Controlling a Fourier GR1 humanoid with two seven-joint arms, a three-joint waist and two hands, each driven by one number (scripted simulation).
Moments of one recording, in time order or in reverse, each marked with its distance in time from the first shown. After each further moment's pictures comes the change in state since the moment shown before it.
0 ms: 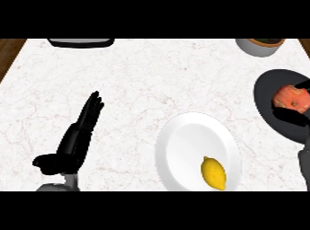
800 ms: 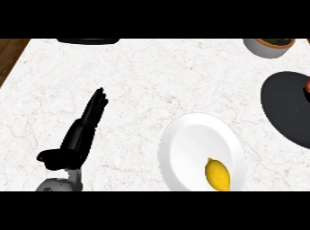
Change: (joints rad) left arm -0.040 -0.007 -0.003 0.018 -0.003 -0.019 0.005; right arm -0.361 -0.254 -0.259 0.841 -0.255 -0.107 -0.430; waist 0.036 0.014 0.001
